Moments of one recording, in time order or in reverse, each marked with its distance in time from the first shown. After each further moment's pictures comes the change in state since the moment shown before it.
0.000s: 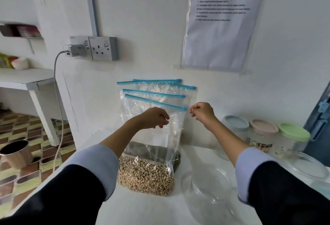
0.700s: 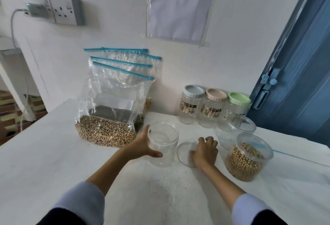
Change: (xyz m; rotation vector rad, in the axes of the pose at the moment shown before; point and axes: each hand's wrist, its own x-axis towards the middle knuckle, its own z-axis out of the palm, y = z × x) left_hand -0.106 0.026 0.192 -0.286 -0.160 -0.126; right_hand -0.172 0.202 -0.067 -0.820 0.085 0.159
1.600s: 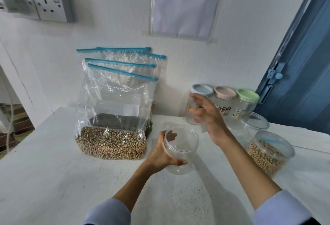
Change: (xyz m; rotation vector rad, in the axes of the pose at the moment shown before) left_hand 0.041 -0.036 0.021 -0.386 0.002 0.300; right_hand 0.007 -0.088 -0.099 1.257 -0.156 -0.346
